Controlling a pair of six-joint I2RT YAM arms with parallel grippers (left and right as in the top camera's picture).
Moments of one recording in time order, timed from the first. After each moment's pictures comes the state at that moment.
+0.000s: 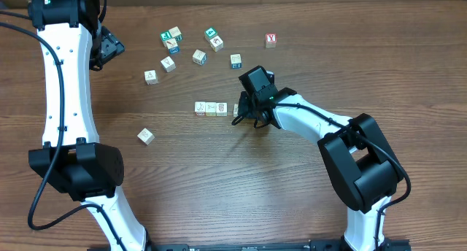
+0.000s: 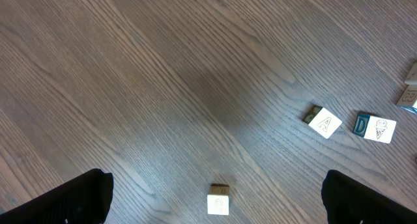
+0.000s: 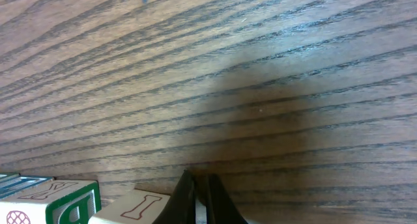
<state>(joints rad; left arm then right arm) 0.10 2.06 2.29 -1.59 -0.34 -0.69 0.55 2.04 1.27 -0.34 0.04 0.70</state>
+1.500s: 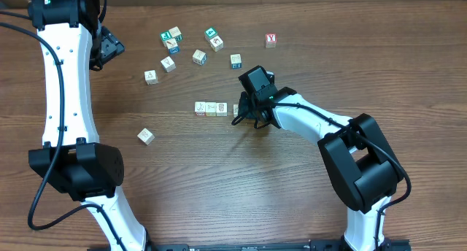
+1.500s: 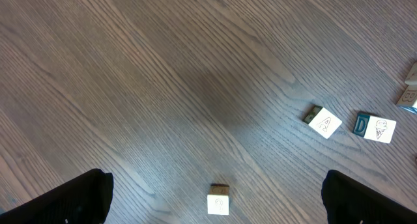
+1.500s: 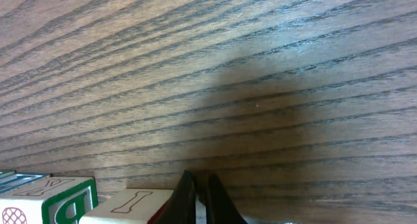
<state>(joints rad) 0.10 2.06 2.29 -1.59 -0.34 -0.69 0.55 2.04 1.28 -0.37 0.04 0.70</state>
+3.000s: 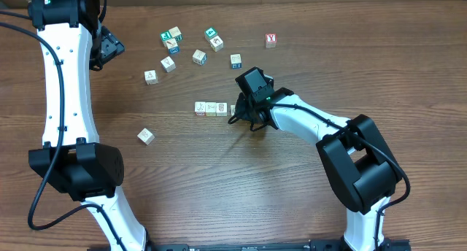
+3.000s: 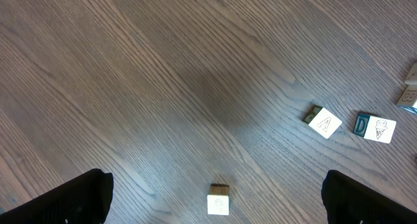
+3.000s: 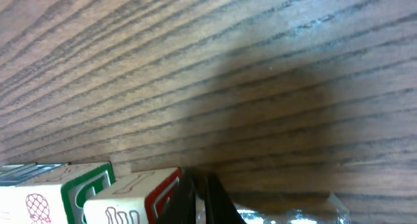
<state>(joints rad) 0.10 2.06 2.29 -1.59 -0.34 -0.69 0.57 2.04 1.29 -0.41 0.01 0.82</state>
